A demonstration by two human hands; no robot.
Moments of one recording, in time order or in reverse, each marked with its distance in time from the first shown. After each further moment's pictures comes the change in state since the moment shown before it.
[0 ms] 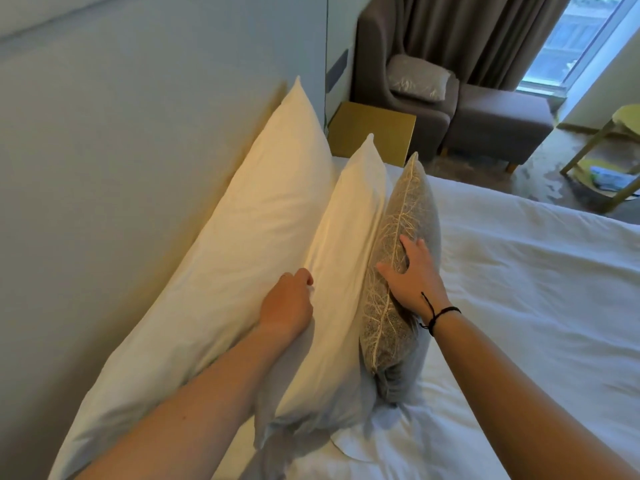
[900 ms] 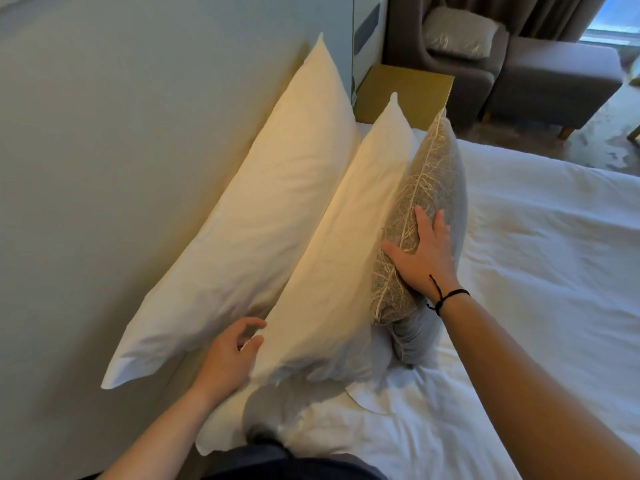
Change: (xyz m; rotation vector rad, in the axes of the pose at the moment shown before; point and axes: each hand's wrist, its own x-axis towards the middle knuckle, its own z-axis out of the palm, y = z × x) left_hand -0.153 -0.122 0.017 -0.467 0.037 -0.237; right_hand -0.030 0.013 0.019 0.027 0.000 -0.027
